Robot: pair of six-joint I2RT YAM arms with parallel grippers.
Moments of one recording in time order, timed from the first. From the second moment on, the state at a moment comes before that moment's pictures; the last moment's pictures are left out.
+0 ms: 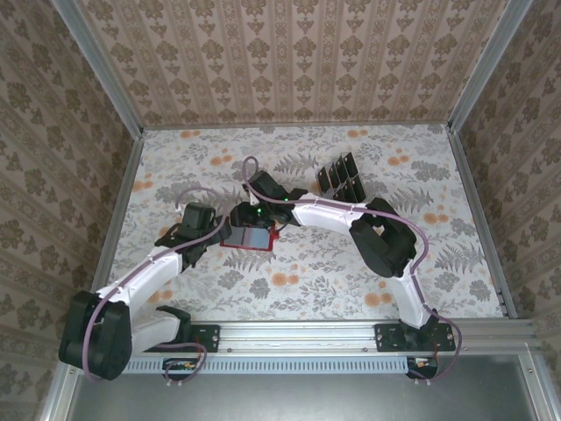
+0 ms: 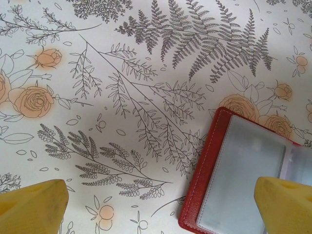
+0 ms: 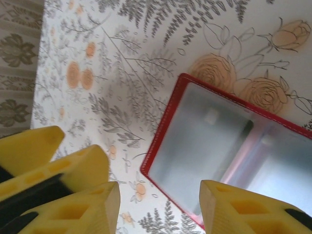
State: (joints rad) left arm -0.39 1.13 0.54 -0.30 -0.25 -0.59; right arm 0.82 2.12 1.57 -0.26 -0.29 0.75
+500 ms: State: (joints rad) left arm -0.39 1.16 0.56 -0.30 -0.25 -0.59; right arm 0.81 2.12 1.42 -0.24 -0.24 0.70
